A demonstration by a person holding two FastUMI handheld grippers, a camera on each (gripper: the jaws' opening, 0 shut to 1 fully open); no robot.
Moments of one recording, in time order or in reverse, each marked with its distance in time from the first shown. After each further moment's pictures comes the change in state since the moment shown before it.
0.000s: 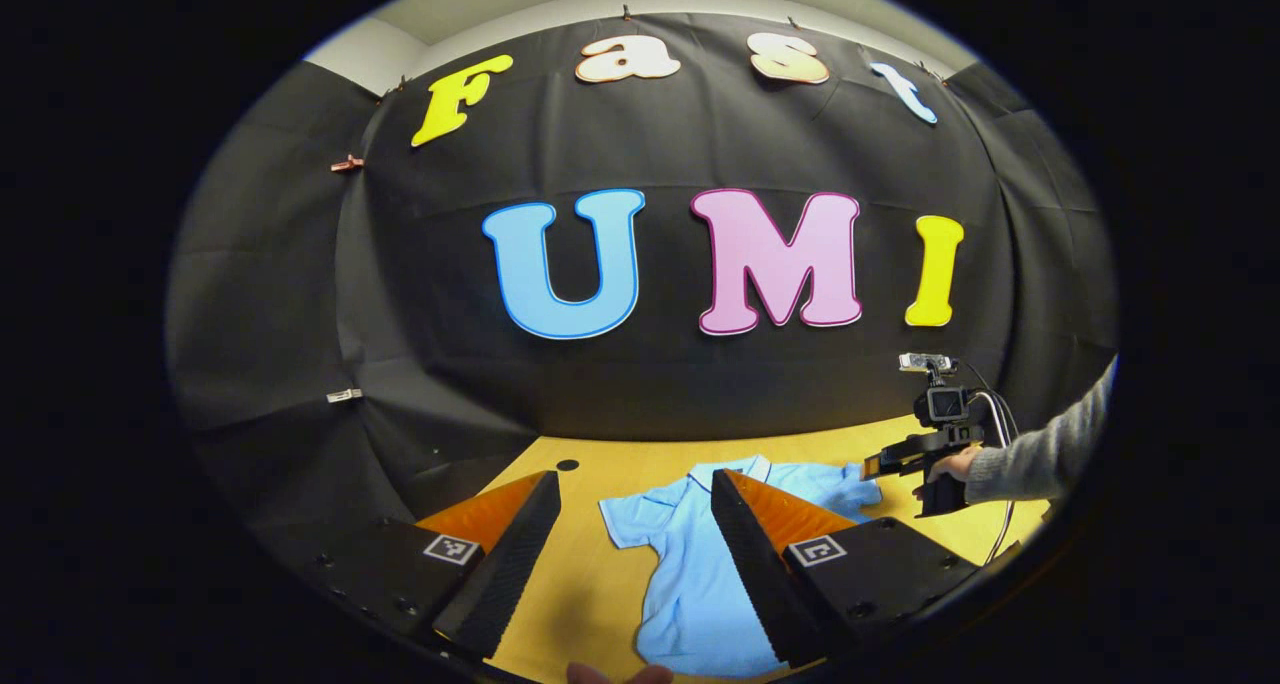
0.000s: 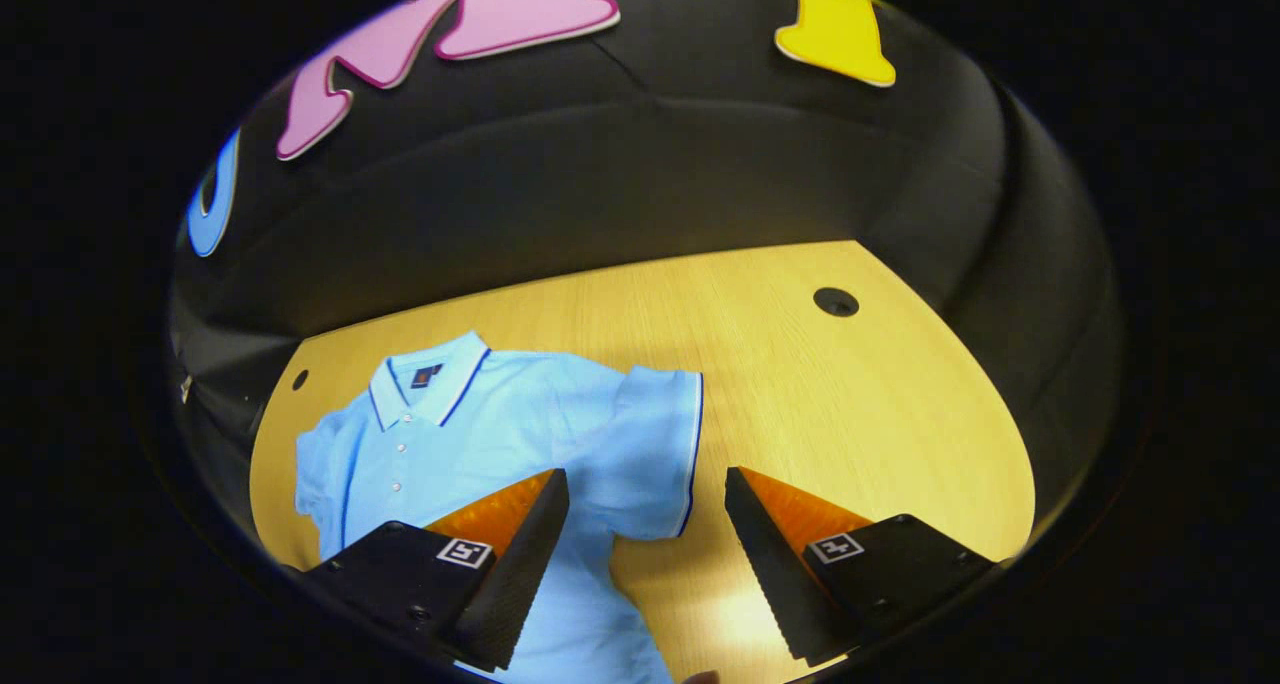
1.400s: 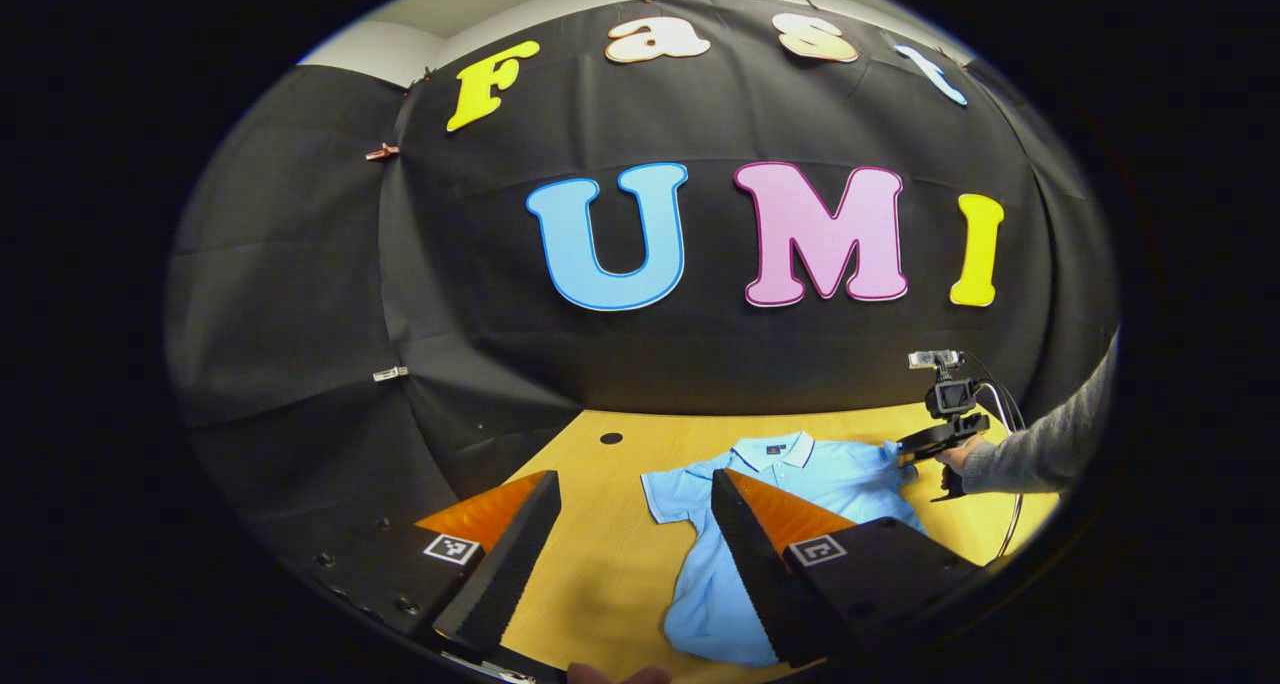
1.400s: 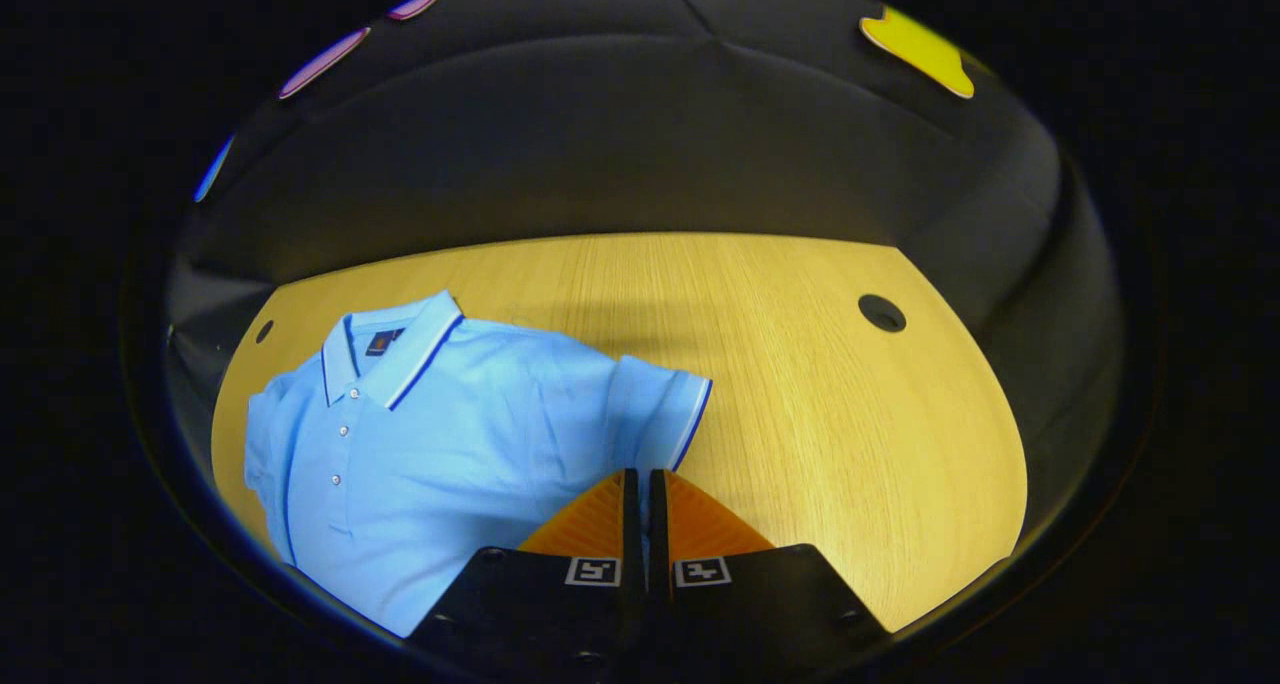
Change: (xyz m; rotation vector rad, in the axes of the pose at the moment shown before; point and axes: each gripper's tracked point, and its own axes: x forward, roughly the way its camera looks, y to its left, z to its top) left arm -0.007 0.024 -0.016 -0.004 0.064 0.121; right arm 0.041 0.017 0.011 -0.160 0.007 0.011
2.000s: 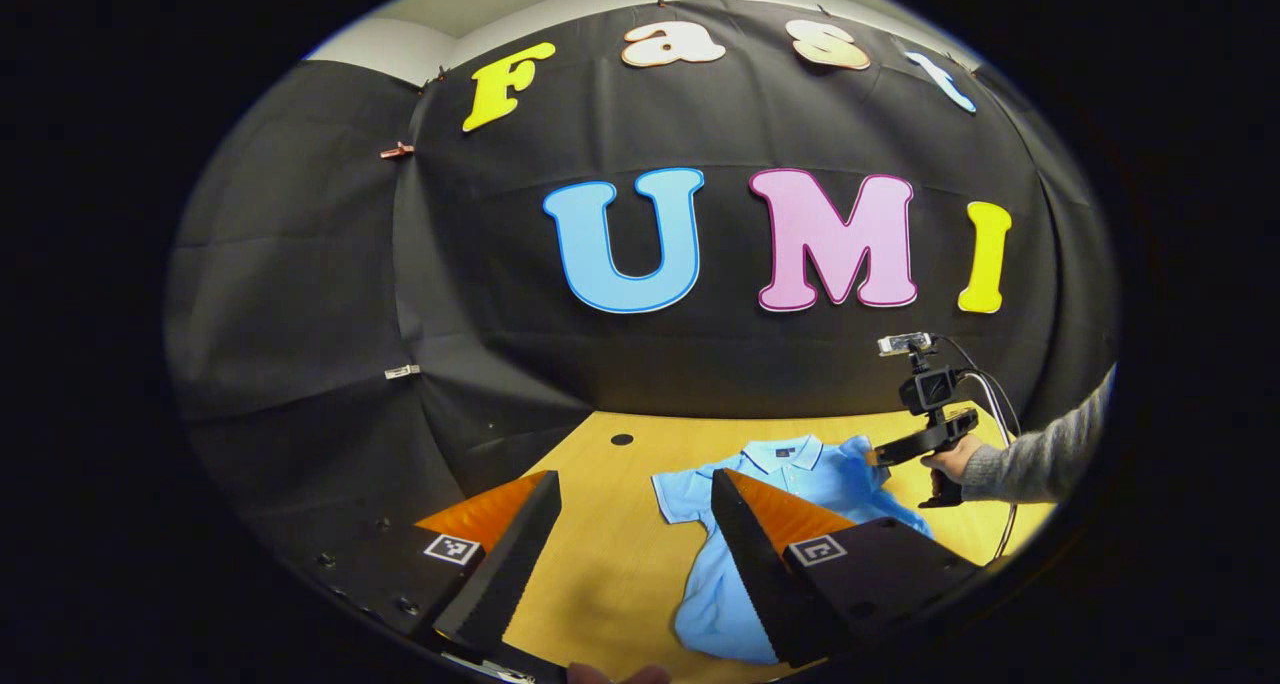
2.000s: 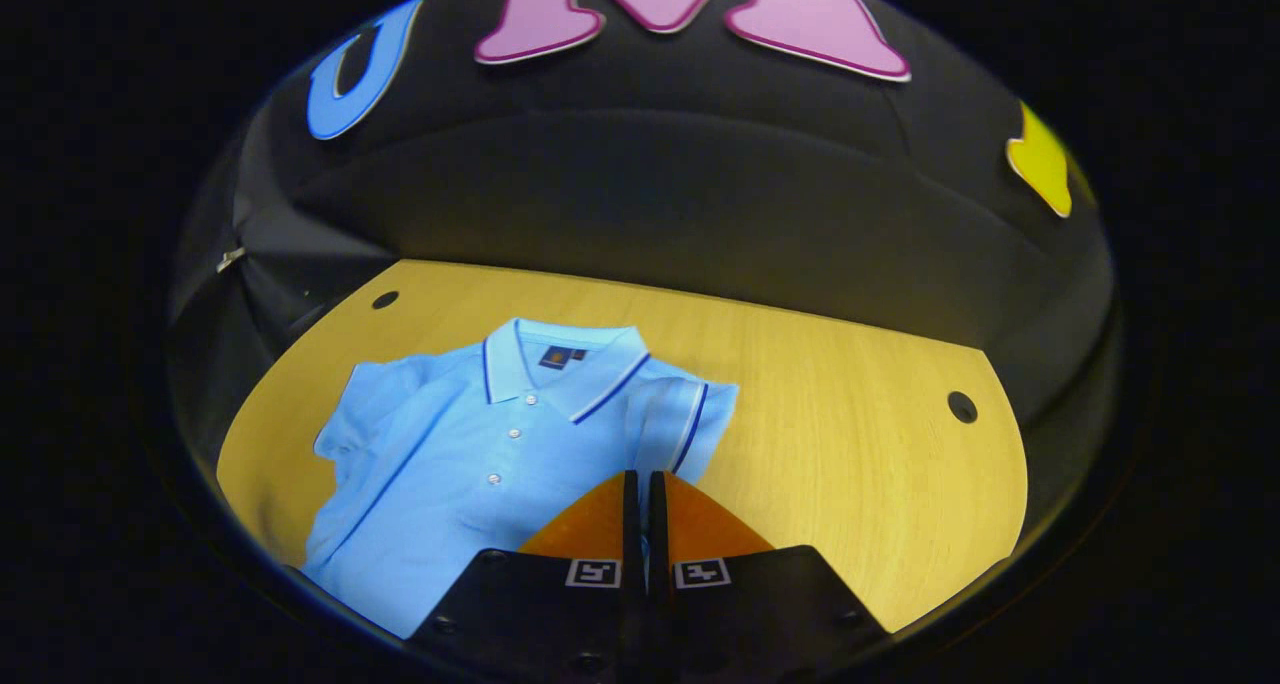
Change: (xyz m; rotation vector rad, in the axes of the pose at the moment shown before) left arm -0.010 0.019 -0.002 -0.021 -0.009 0.028; right arm -0.055 0.130 0.009 -0.239 -0.096 0.243
